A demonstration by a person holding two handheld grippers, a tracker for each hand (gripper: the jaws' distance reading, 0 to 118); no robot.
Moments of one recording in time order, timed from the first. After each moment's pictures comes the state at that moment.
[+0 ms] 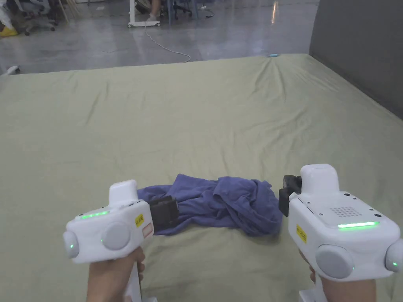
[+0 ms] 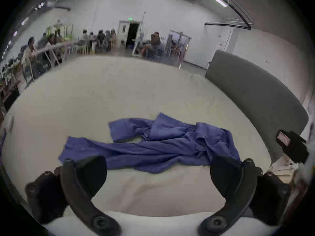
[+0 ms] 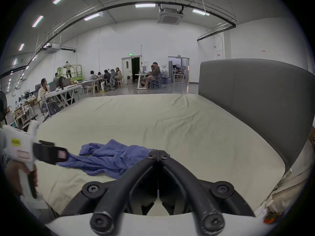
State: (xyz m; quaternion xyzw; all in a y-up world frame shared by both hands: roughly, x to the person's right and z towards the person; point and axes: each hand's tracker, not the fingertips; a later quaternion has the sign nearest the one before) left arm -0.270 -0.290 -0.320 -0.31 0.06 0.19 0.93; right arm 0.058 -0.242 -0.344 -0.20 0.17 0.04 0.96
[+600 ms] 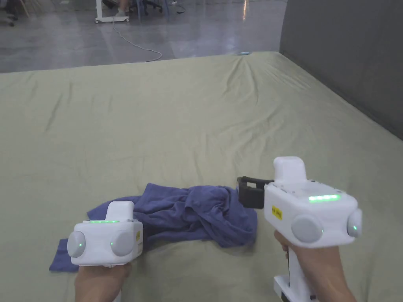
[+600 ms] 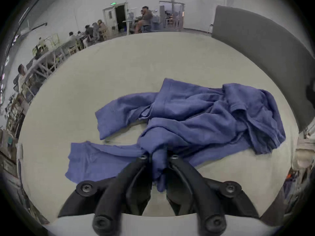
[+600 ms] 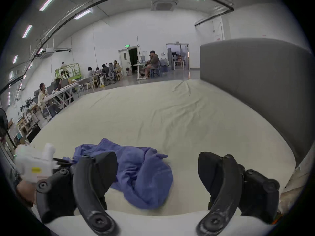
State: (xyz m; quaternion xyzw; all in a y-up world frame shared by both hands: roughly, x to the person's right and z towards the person) left arm -0.240 -0.332 -0.363 -0.45 0.09 0.04 0.89; right arm 0.069 -0.262 -0.443 -0.28 0.19 0.01 0.94
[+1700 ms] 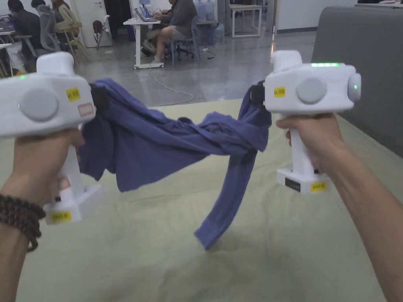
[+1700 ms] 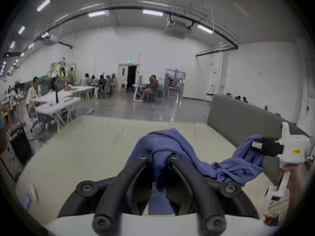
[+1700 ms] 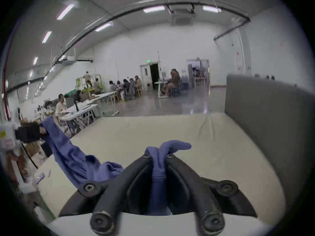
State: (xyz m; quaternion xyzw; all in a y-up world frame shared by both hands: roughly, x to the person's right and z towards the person) left arm -0.348 0.000 -0.397 -0.13 0.12 0.07 0.98; right arm -0.008 -0.020 -0.550 -0.16 0.27 0.02 0.95
